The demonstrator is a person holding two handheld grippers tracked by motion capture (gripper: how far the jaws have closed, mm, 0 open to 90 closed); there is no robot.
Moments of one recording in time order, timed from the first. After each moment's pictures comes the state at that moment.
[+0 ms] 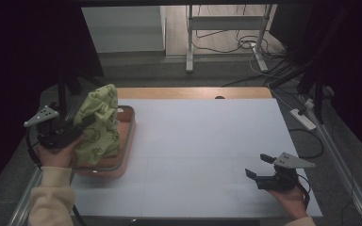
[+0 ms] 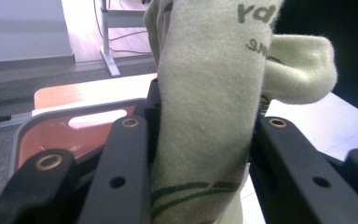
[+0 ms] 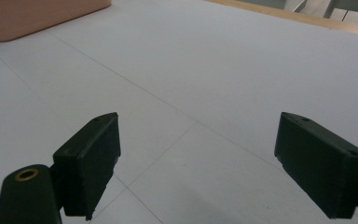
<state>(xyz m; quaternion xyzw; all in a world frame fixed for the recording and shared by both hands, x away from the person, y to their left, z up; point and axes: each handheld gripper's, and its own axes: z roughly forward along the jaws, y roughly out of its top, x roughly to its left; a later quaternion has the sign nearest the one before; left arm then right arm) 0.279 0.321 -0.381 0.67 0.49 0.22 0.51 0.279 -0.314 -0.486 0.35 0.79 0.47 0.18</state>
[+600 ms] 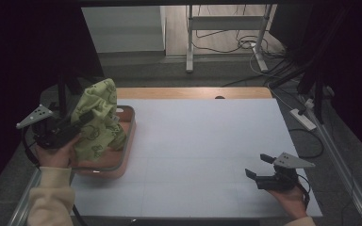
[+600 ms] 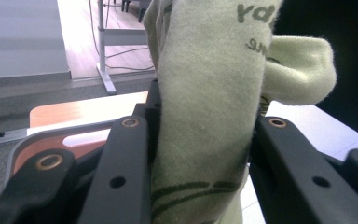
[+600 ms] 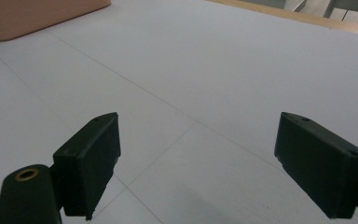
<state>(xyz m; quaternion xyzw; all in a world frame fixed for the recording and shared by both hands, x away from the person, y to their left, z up) 0.272 0.320 -0.370 0.65 0.48 0.23 0.54 0.279 -0.314 -0.487 0.35 0.79 0.47 0.18</state>
